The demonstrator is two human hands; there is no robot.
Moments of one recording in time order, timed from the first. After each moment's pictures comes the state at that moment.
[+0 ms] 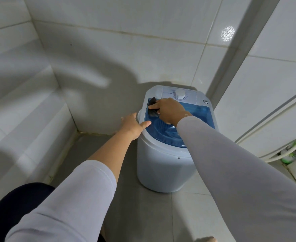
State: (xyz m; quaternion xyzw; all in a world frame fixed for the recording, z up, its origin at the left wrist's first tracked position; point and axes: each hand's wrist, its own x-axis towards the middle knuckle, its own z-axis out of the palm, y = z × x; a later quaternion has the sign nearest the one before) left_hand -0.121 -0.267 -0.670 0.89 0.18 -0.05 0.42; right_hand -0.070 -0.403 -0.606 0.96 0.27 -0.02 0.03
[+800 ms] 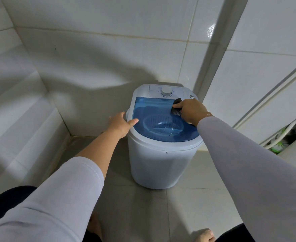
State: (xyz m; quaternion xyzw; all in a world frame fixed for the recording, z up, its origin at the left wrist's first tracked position) left_hand -0.122 -0.271 -0.669 0.91 0.18 -0.04 0.37; right_hand -0.070 -0.503 -0.611 0.99 0.13 0.01 -0.01
